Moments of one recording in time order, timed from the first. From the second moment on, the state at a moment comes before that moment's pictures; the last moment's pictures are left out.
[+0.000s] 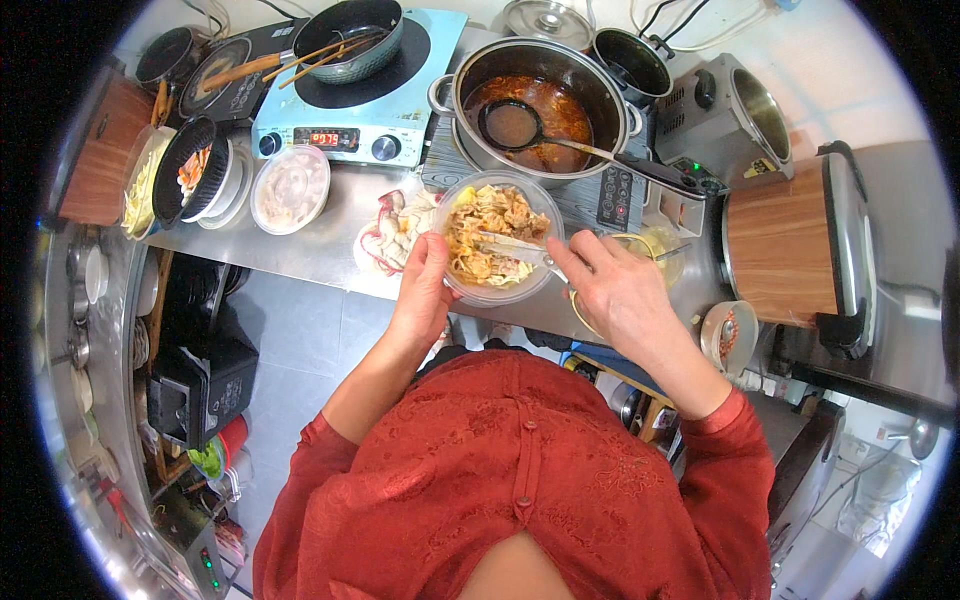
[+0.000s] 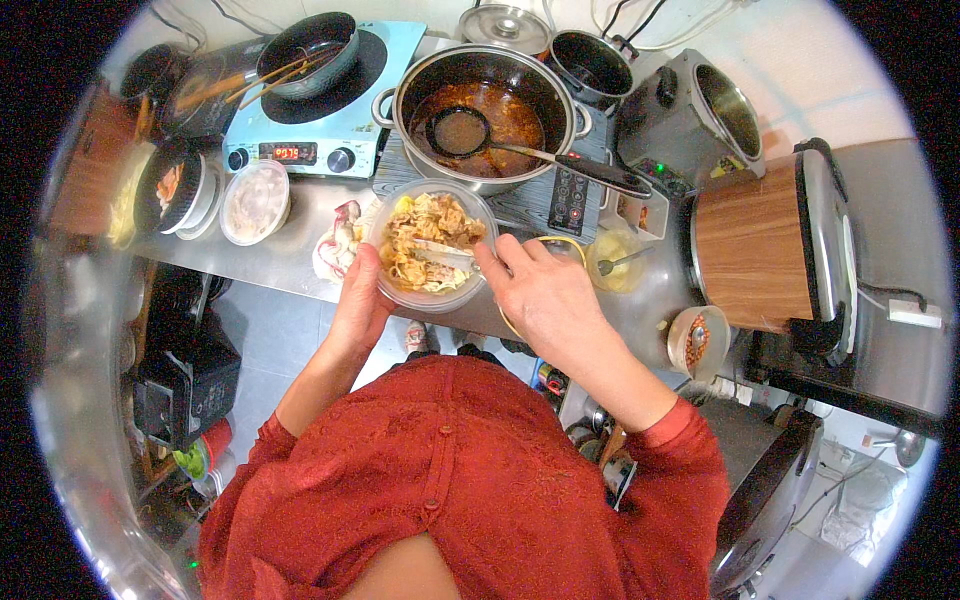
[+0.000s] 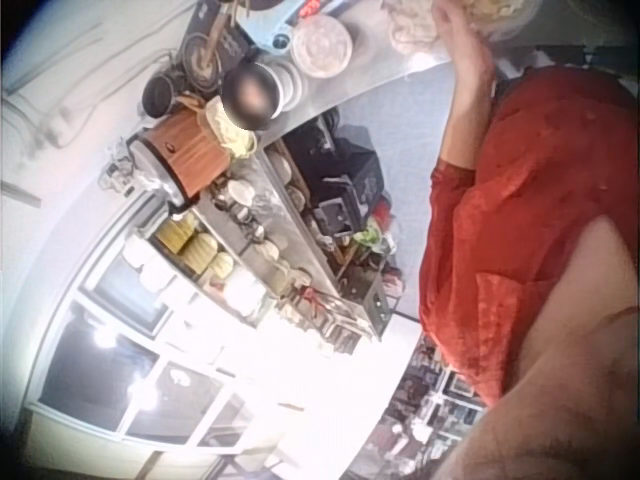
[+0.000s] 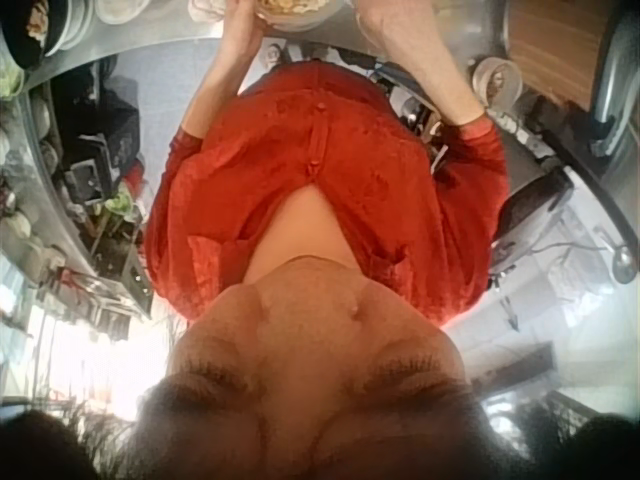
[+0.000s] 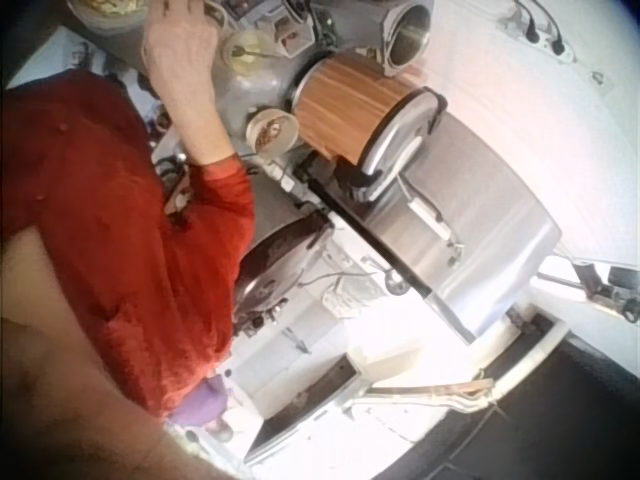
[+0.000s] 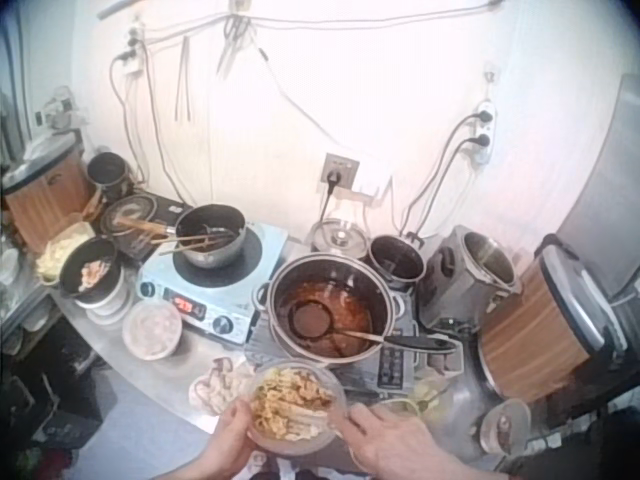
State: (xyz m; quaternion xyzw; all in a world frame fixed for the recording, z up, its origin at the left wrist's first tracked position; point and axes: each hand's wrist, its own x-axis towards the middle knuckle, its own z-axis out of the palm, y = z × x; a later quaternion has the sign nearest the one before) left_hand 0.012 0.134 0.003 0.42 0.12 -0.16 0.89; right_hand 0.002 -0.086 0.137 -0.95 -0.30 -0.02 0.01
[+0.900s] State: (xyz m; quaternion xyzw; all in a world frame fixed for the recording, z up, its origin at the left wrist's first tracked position) left_hand 0.013 0.131 0.003 0.45 0.11 -0.08 0.88; right_hand 0.058 -0.061 0.170 -0.93 -0.36 0.11 -0.06
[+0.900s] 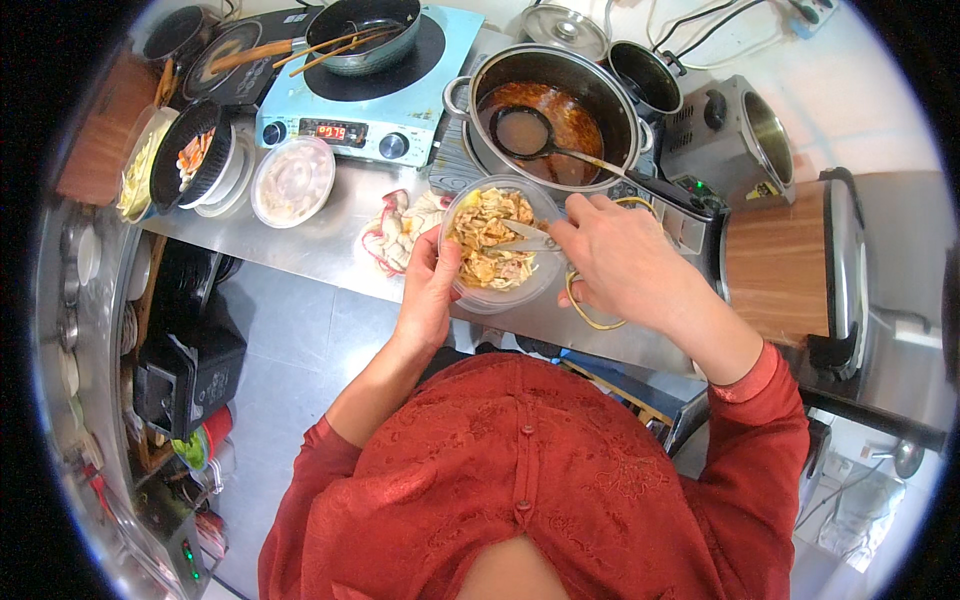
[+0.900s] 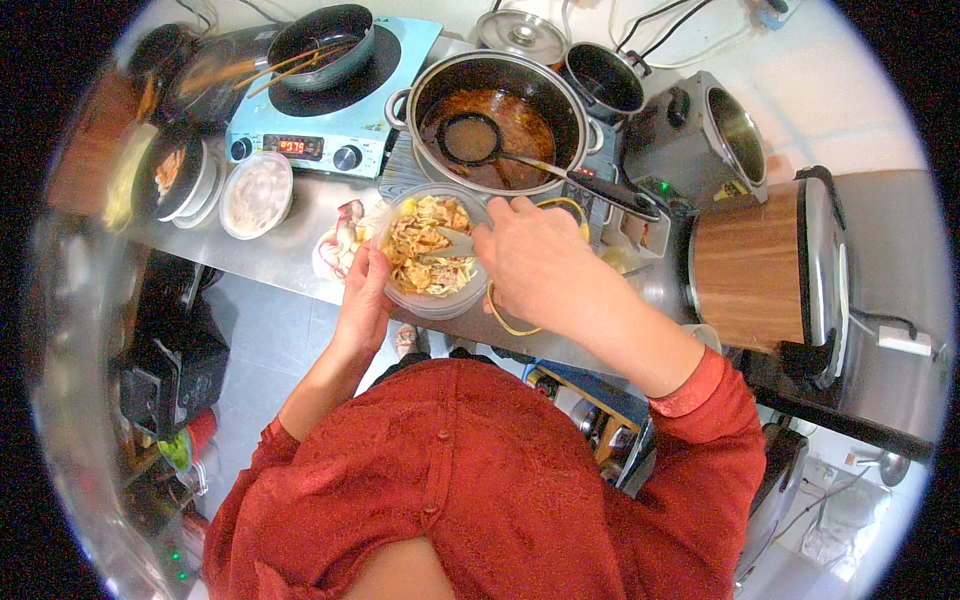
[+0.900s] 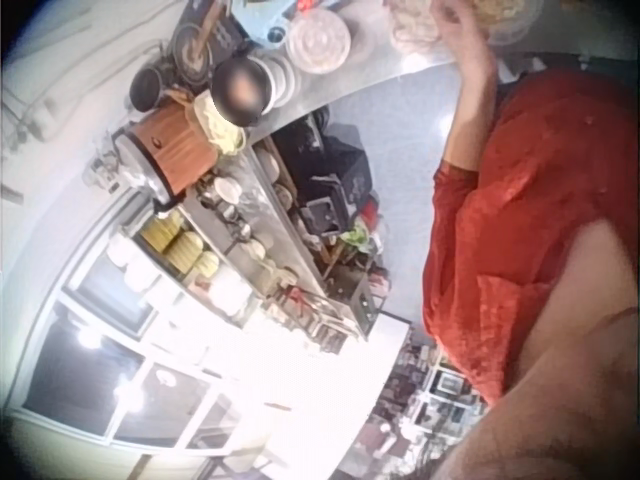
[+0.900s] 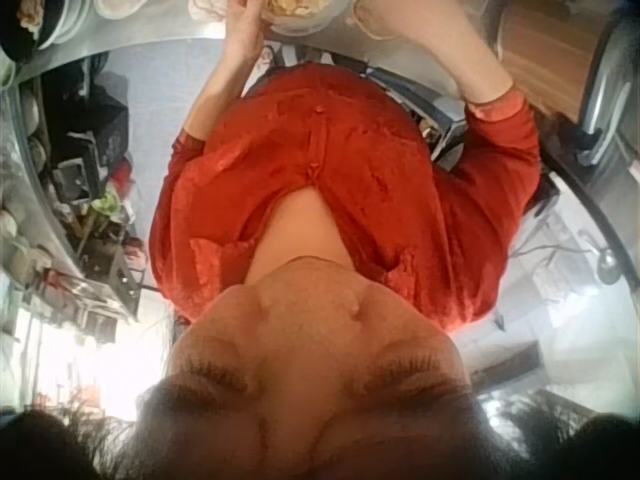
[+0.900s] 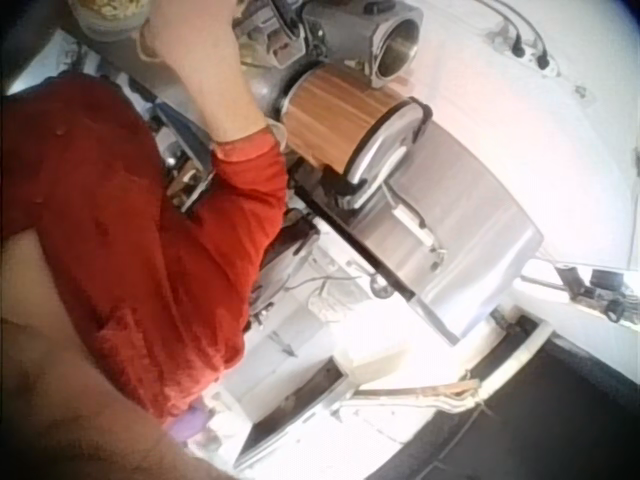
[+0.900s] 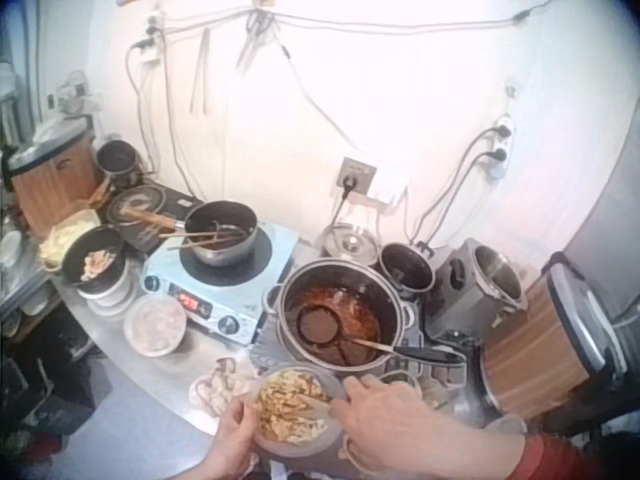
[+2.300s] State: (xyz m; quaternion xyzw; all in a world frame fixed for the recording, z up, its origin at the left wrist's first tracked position) left_hand 0.017 0.118 0.013 0.42 0.09 -0.14 0.89; right_hand 0.067 -0.102 0.162 -0.95 -0.30 0.09 0.02
